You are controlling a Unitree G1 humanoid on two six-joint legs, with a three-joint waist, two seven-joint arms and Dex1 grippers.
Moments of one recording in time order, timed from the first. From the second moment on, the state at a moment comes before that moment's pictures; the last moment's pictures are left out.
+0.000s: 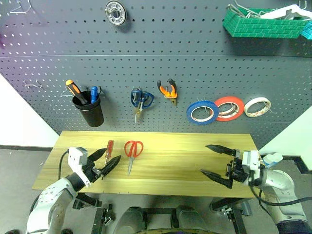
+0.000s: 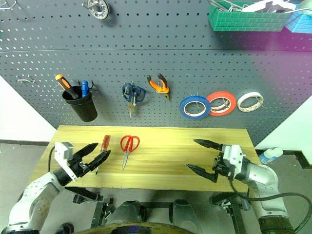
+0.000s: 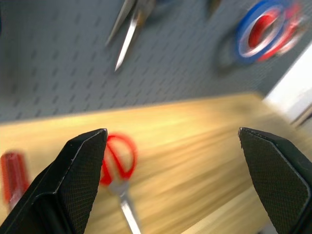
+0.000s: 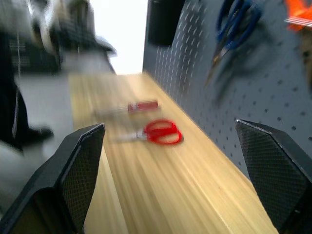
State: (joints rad) left arm 0.22 0.42 0.17 -0.08 -0.48 0.27 -0.73; right arm 0.14 -0.58 -0.12 0.00 0.60 -0.20 1.27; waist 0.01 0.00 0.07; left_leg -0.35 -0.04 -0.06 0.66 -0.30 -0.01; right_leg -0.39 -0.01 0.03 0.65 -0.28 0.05
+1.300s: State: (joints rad) left arm -0.19 0.23 -0.02 0.08 -0.22 0.94 -0.21; right arm 0.27 -0.49 -0.06 -0.15 0.54 -0.23 1.28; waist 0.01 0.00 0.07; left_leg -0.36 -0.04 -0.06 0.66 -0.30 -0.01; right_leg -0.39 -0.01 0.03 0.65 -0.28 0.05
